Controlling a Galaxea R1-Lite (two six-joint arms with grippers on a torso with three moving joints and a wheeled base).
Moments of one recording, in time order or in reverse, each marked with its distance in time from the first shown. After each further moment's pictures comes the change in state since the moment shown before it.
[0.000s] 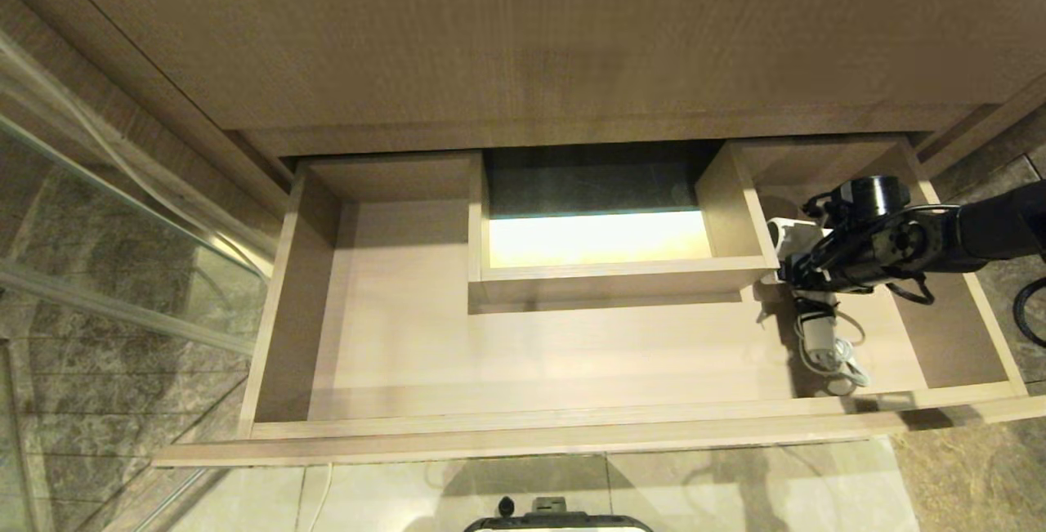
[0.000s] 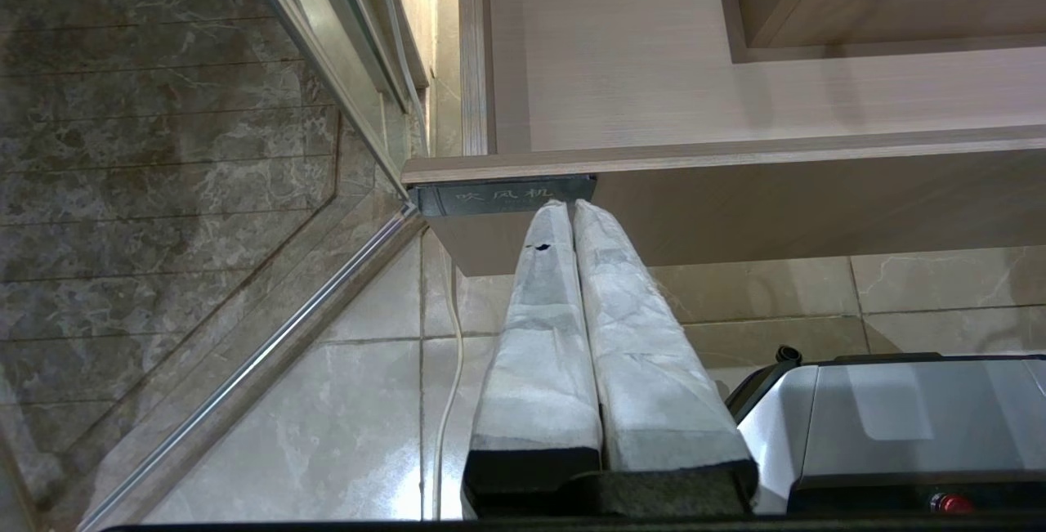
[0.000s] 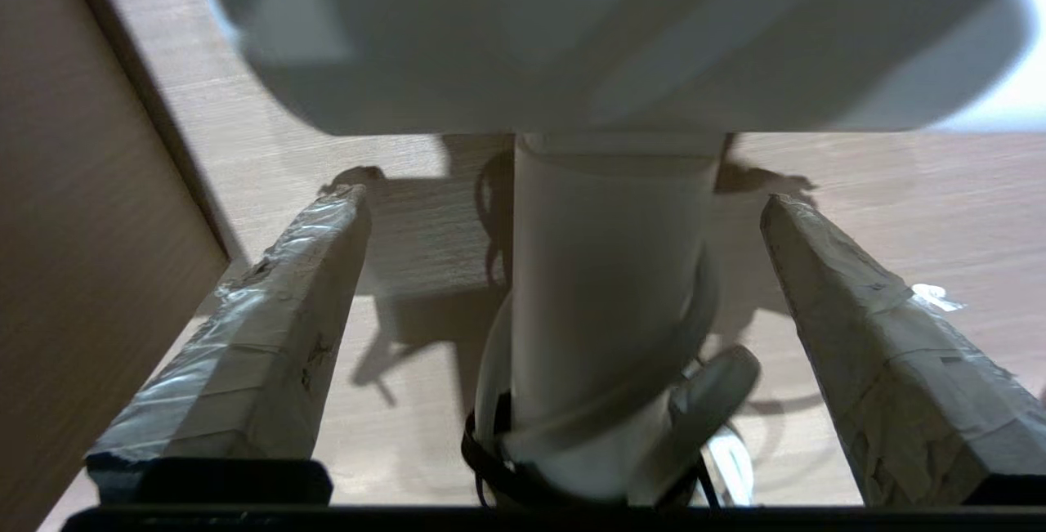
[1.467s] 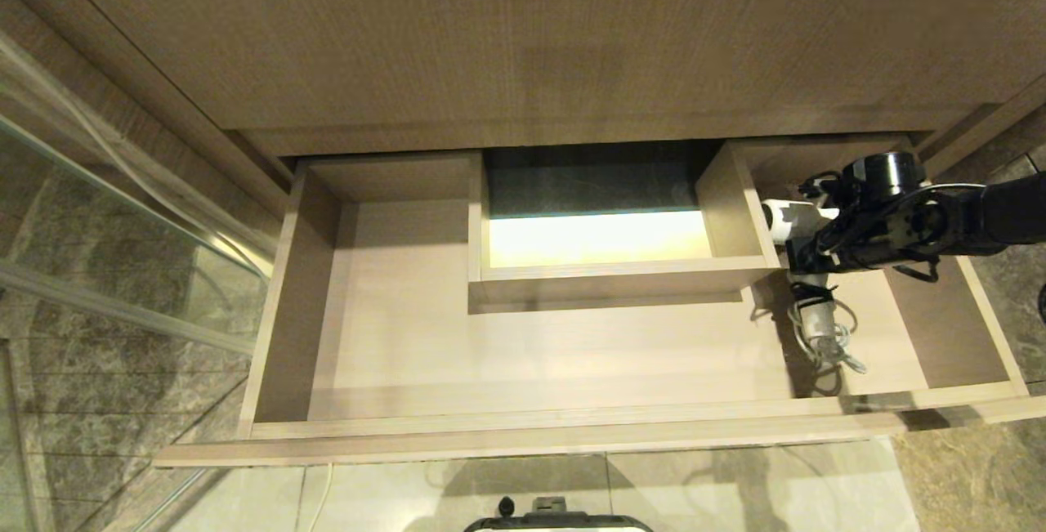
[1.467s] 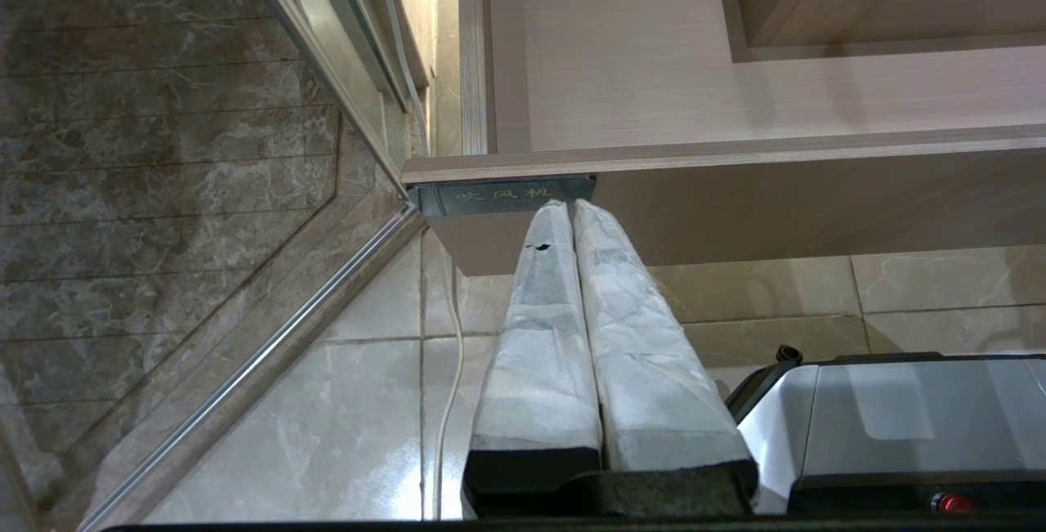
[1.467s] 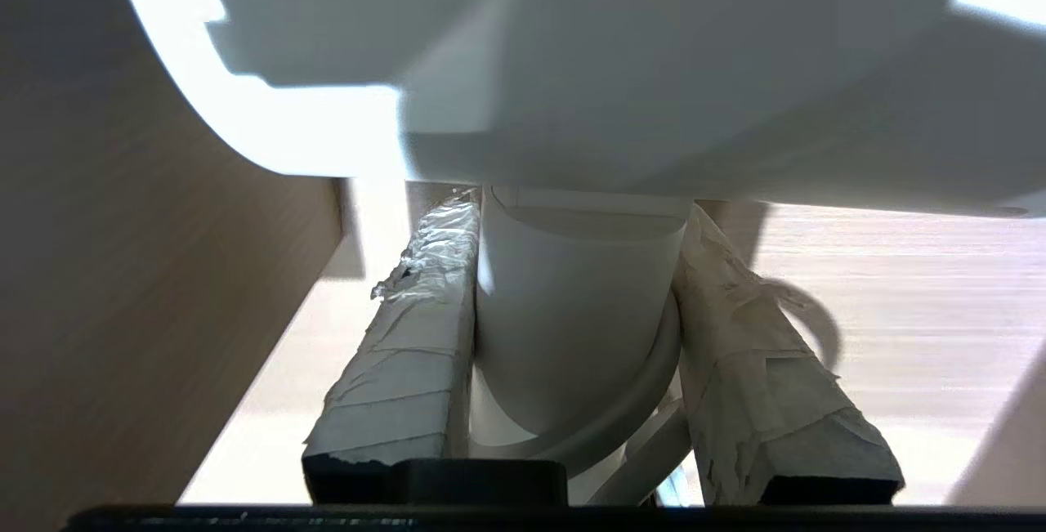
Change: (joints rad) left arm 0.000 0.000 0.000 0.000 0.000 0.000; right arm 0.011 -0.082 -0.002 0.018 0.099 -0.135
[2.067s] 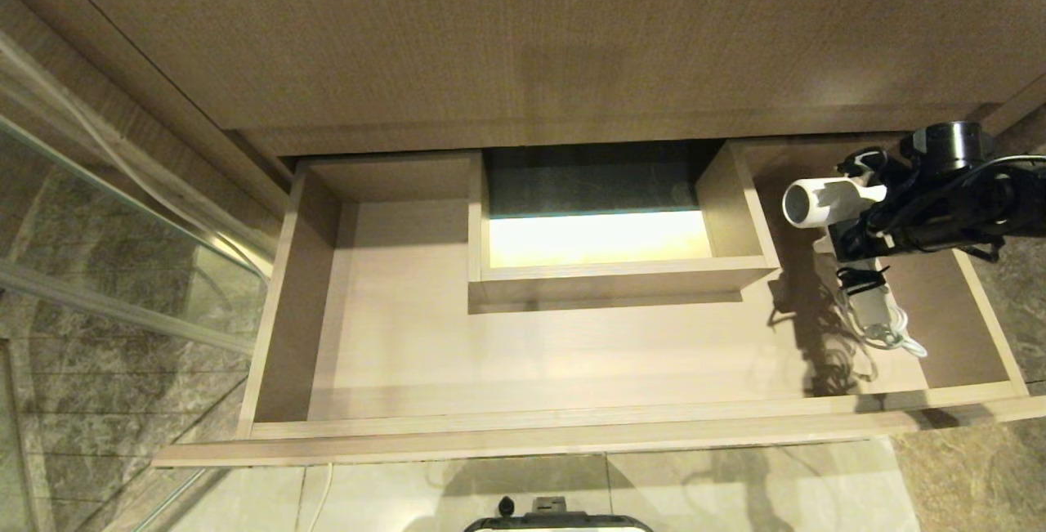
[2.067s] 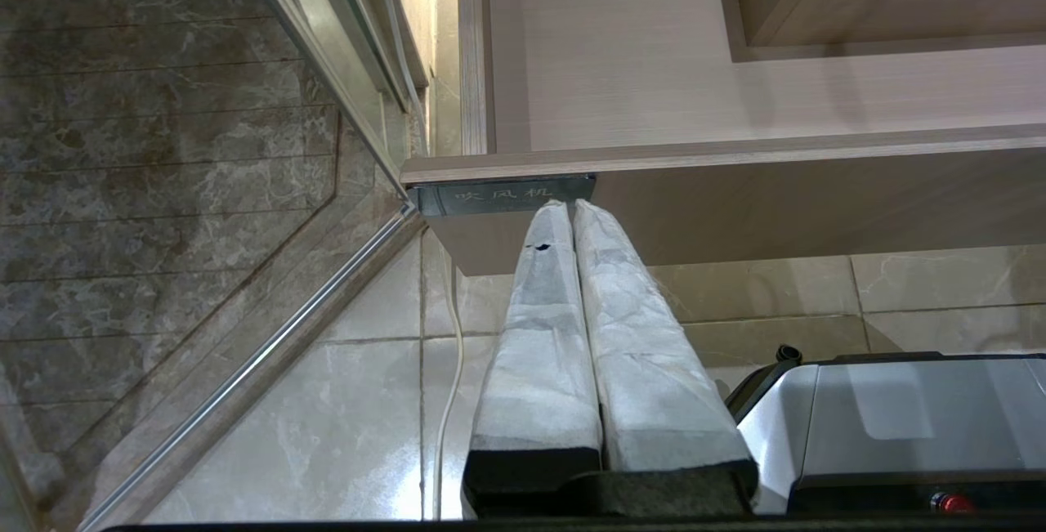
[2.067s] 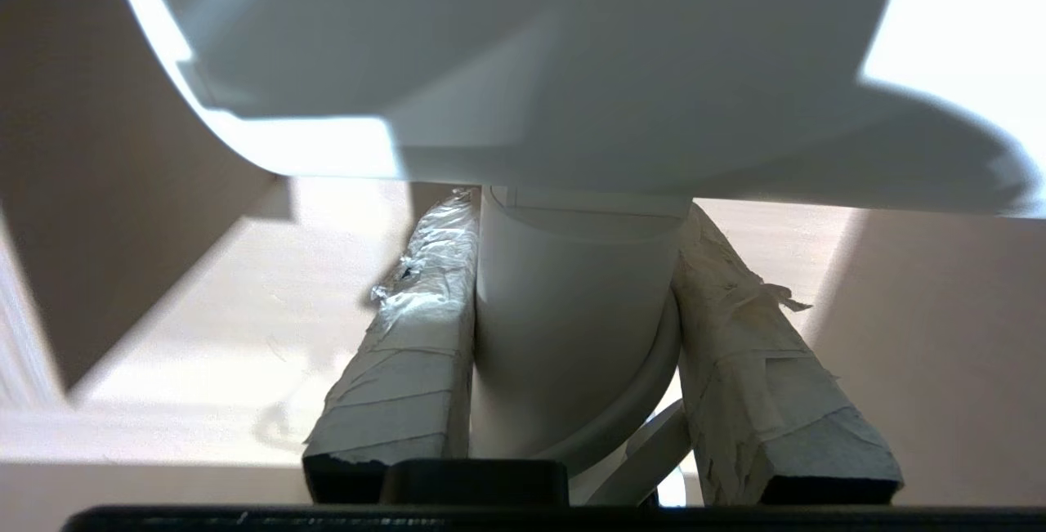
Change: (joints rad) left arm 0.000 0.000 0.000 0.000 0.000 0.000; right arm -0.067 -0.136 0.046 0.040 0.001 -0.163
